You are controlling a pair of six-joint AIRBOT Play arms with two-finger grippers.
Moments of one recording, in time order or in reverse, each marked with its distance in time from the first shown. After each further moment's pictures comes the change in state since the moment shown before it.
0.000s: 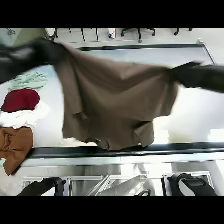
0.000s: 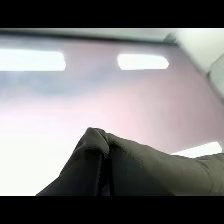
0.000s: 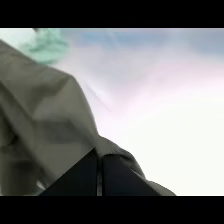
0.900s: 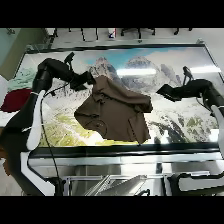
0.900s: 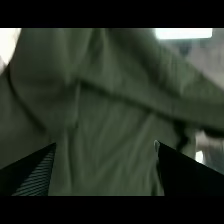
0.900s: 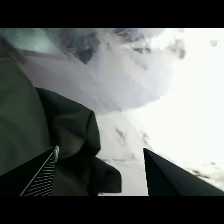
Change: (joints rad) left arm 0.070 -0.647 0.316 -0.117 0.476 -0.103; right arm -0.228 -0.606 -0.077 -0.027 0.198 -0.102
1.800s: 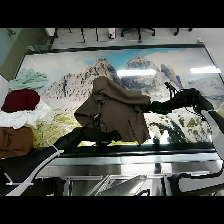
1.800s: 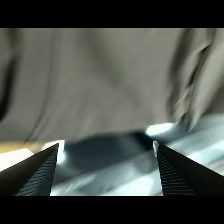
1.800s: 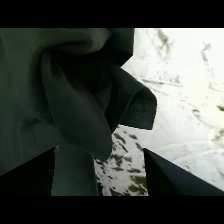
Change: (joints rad) left arm -0.560 0.424 -1.133 -0.196 -0.769 -0.211; right arm 0.091 -0.026 -0.144 0.023 -0.124 -0.184
